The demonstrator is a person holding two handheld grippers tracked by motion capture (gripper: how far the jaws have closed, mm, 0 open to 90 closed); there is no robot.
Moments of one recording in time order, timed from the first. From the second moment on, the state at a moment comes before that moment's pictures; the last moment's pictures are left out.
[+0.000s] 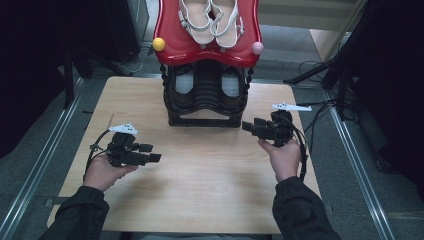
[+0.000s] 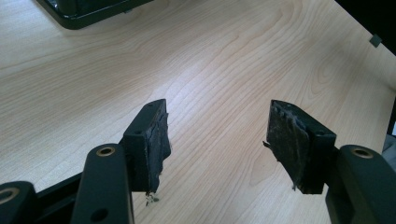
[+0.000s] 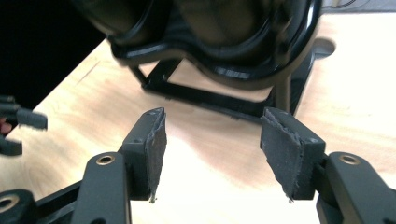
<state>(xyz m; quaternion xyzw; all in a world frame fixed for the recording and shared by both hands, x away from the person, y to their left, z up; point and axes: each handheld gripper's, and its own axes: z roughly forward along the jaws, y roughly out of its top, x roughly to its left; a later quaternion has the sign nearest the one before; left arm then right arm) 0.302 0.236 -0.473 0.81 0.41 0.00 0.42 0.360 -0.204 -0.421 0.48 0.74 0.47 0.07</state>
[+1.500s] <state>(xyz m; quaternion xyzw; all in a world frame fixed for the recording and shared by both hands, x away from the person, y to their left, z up) 0.305 0.229 -0.475 0.82 0.41 -0.01 0.40 0.337 -0.192 -0.476 0.45 0.77 0.46 0.02</state>
